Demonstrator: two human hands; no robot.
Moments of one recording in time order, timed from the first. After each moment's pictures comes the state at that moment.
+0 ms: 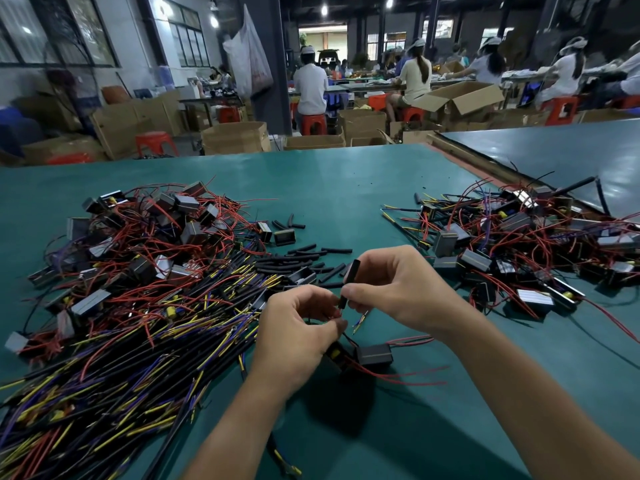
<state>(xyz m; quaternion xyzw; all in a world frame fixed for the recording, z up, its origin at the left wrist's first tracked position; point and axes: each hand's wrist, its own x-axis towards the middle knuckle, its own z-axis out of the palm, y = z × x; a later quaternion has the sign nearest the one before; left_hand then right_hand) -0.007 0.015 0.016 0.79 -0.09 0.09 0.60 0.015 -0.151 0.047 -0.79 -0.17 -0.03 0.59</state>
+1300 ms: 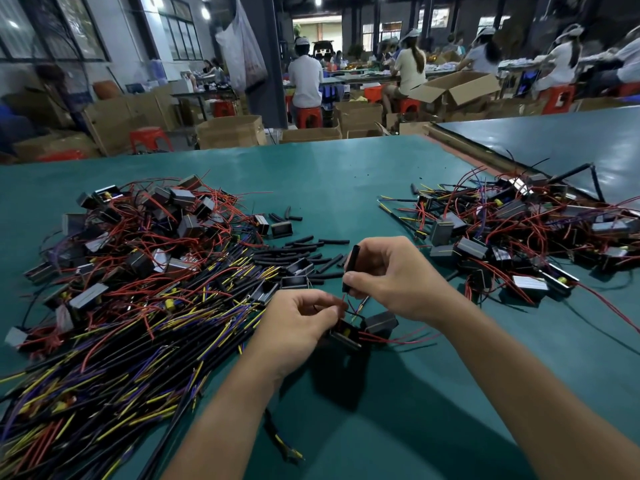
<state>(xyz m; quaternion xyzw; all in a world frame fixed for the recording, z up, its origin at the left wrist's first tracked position) -0.007 0.018 0.014 0.77 -0.05 -0.06 0.64 0.025 -0.152 0.033 -0.82 -0.16 -0.06 0.55</state>
